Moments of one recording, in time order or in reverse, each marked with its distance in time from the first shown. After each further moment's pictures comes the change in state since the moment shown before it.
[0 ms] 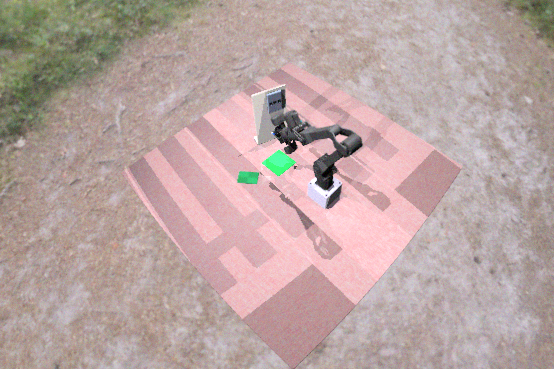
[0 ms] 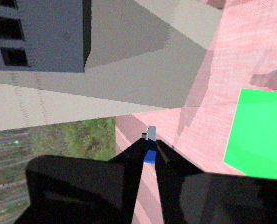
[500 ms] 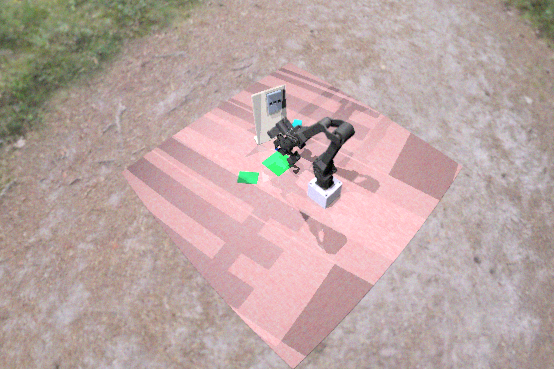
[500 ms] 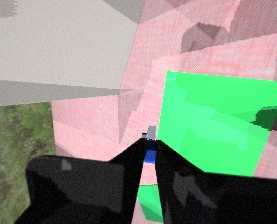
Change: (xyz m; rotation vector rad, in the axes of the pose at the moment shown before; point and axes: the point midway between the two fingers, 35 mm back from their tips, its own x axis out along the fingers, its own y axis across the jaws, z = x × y) arm 0.016 -0.068 -0.016 -0.046 0.011 -0.327
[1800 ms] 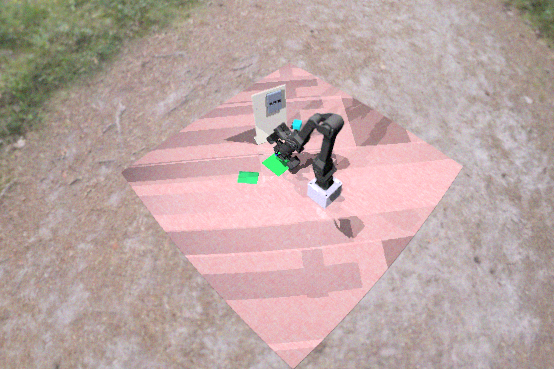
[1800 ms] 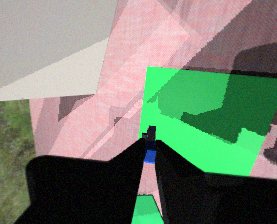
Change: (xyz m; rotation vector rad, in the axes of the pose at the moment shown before) arm 0.029 -0.024 -0.003 -0.015 -0.001 -0.056
